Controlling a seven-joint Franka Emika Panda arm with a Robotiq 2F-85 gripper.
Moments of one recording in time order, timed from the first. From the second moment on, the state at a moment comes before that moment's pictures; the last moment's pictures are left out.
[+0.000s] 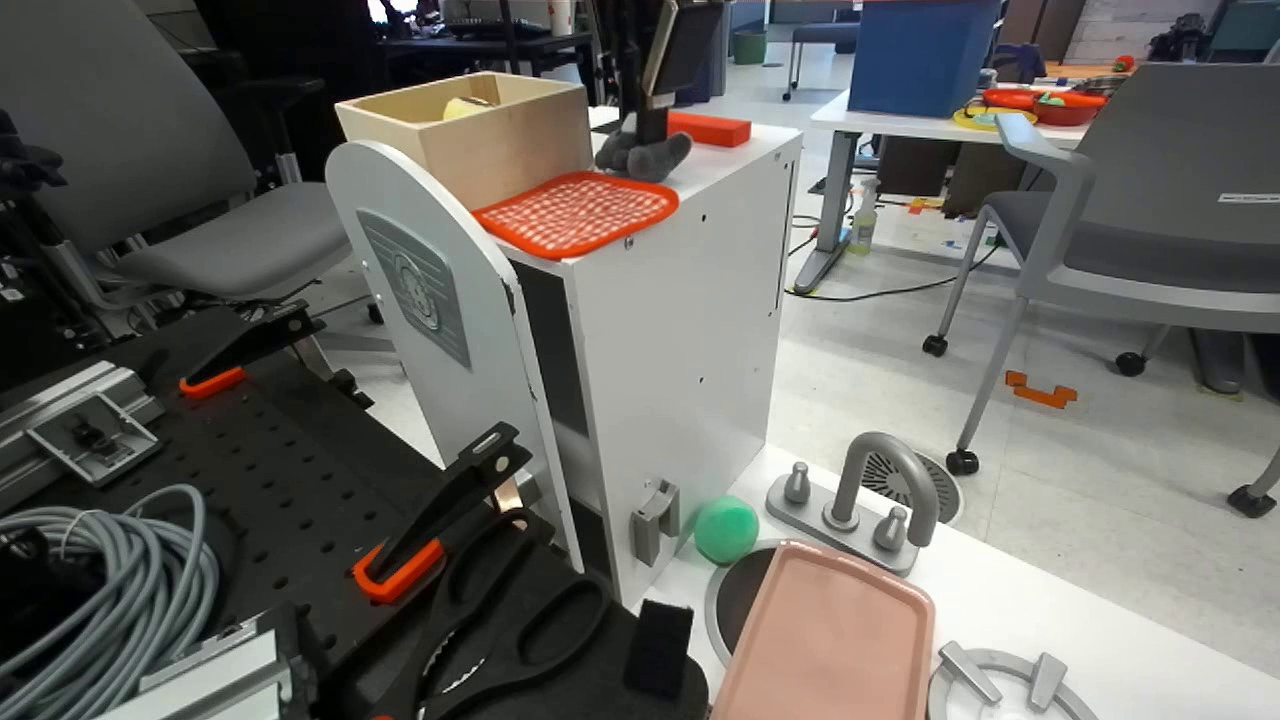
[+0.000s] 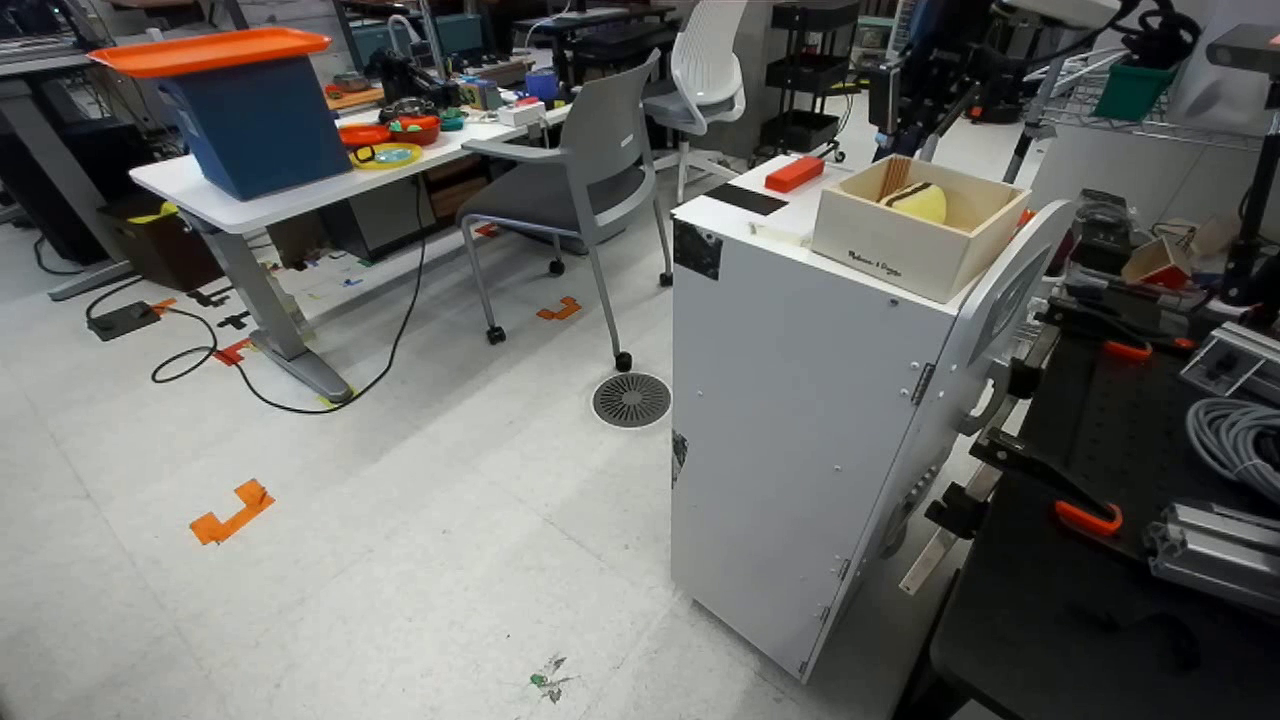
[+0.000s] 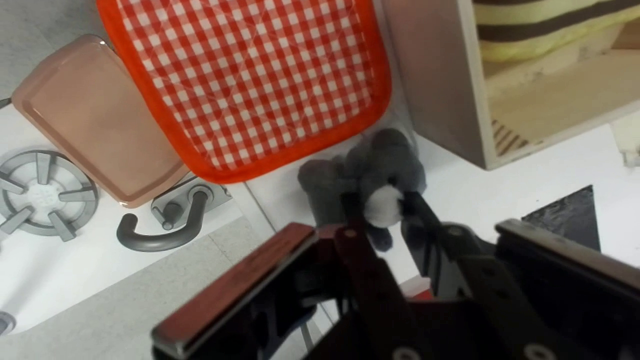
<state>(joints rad) -0.12 0.23 -0.04 -2.21 0.29 2.49 0.01</state>
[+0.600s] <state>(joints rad) -0.12 0.21 -0.05 -2.21 0.29 2.49 0.02</state>
